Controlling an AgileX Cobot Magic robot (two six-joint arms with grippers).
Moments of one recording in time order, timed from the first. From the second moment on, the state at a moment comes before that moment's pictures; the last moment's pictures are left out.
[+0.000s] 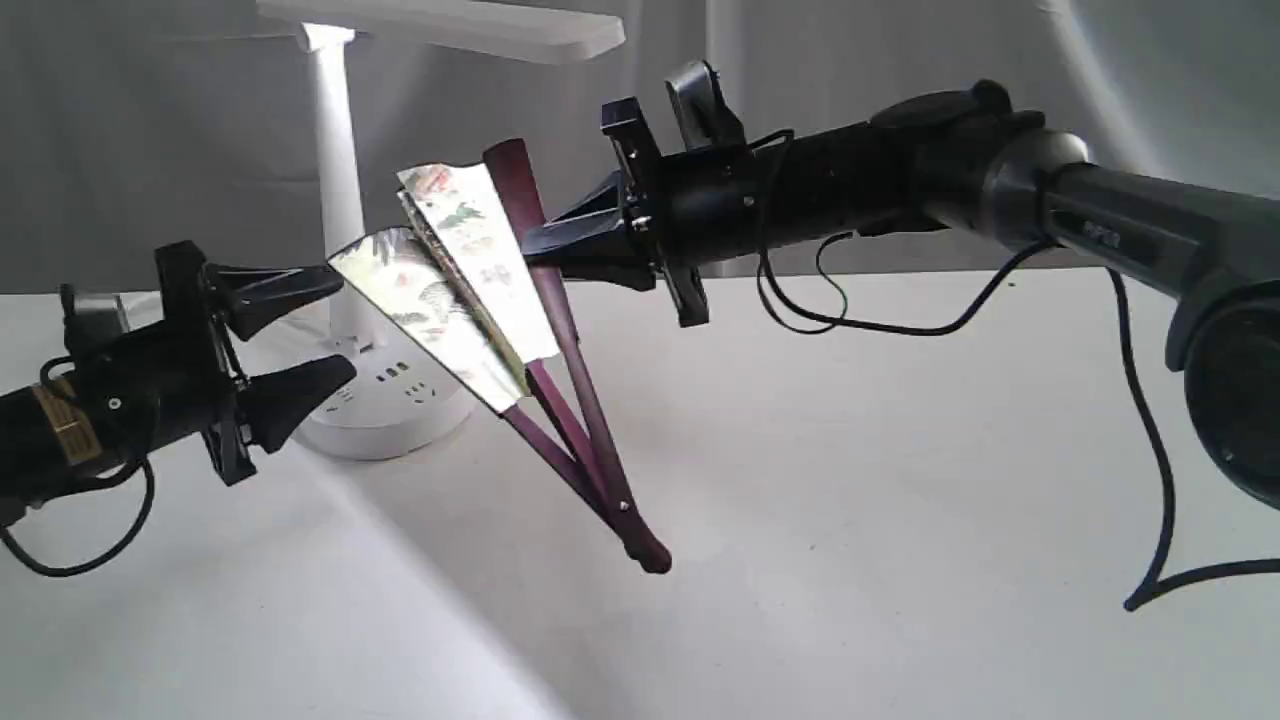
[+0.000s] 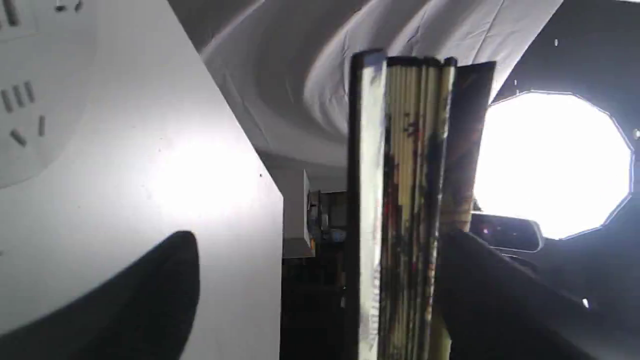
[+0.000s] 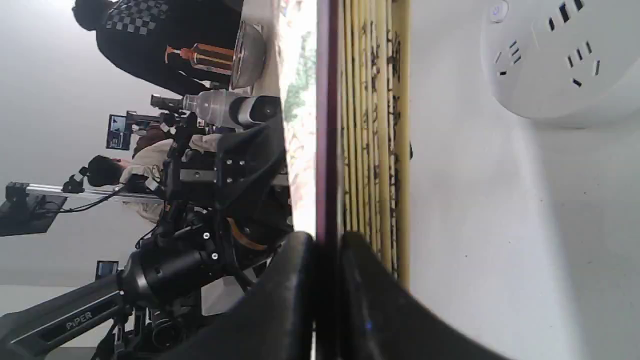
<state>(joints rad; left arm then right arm) 0.15 2.13 -1.00 1.06 -1.21 -1.98 0.27 2.44 -2.10 1.38 1.22 -0.43</state>
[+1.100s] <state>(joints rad) 0.02 2.13 -1.10 0.89 -1.12 -1.94 0.29 2.44 -2.10 1.42 1.22 -0.43</state>
